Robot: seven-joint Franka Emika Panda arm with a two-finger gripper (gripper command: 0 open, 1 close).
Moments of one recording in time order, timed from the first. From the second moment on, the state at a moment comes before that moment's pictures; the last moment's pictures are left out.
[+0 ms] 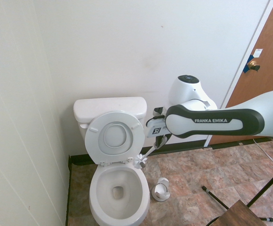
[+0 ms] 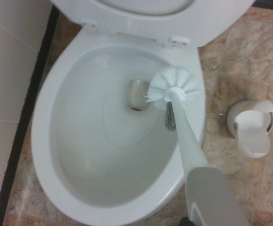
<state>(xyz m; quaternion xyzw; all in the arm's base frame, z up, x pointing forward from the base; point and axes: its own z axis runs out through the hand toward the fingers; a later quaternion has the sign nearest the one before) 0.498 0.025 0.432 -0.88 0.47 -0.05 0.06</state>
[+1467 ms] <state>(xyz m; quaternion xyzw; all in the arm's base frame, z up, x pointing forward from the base) 0.562 -0.162 0.170 -0.82 0.57 0.09 0.00</state>
